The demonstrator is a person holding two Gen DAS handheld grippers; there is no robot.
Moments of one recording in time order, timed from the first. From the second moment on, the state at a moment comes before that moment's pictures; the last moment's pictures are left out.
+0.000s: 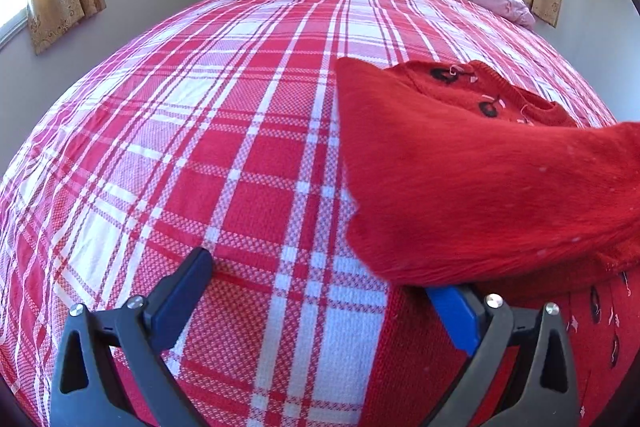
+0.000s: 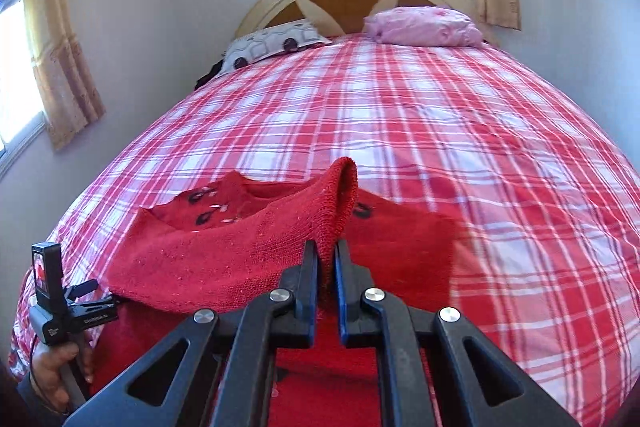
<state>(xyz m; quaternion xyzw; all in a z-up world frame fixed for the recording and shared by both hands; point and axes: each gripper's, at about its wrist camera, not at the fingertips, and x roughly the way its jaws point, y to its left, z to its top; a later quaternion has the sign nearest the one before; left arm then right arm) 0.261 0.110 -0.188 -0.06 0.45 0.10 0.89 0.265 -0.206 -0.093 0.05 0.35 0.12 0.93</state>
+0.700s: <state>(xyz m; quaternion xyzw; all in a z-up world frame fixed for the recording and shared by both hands) 0.257 0.122 -0.187 -0.10 0.44 0.10 0.89 0.257 -0.258 -0.168 0.12 0.43 0.08 0.89</state>
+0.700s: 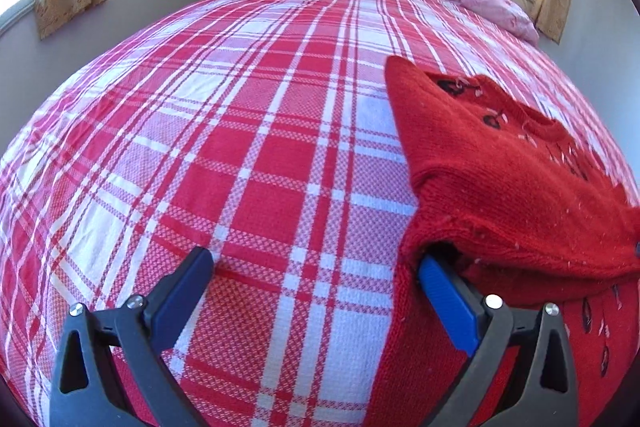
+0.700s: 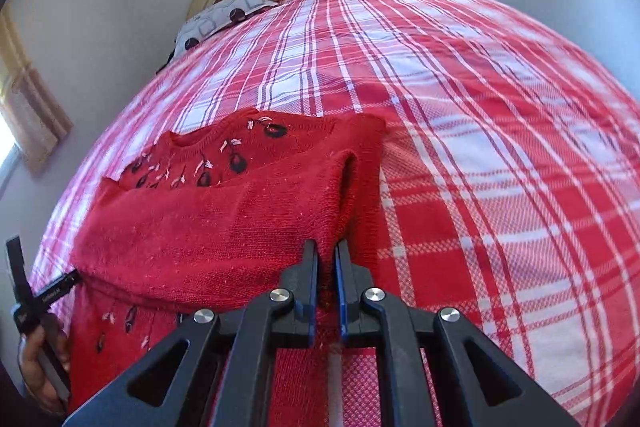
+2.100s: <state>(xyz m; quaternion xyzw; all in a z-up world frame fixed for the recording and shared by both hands) 0.287 0.120 -0.183 -0.18 0.44 -0.04 0.88 0.201 -0.239 -0.162 0.00 0.36 0.07 0.93</state>
